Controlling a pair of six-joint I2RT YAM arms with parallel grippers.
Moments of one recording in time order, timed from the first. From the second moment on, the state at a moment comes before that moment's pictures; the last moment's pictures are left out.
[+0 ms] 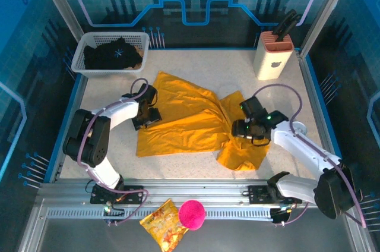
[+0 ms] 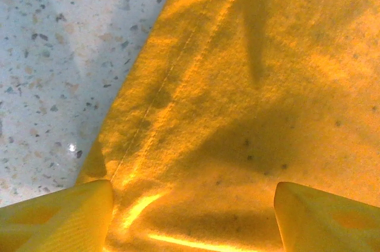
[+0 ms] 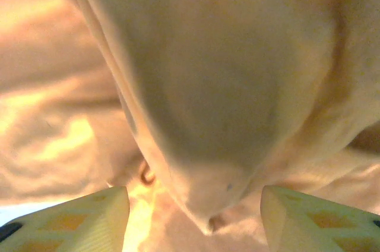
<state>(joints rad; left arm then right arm) -0.26 1.67 0.96 -0.63 -0.06 -0.74 0.43 1.17 0.84 -0.83 0.05 0.55</state>
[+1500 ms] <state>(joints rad) -0.26 1.64 0.94 -0.66 -0.08 -0.74 0.16 2.32 1.95 -0.93 0.07 0.14</state>
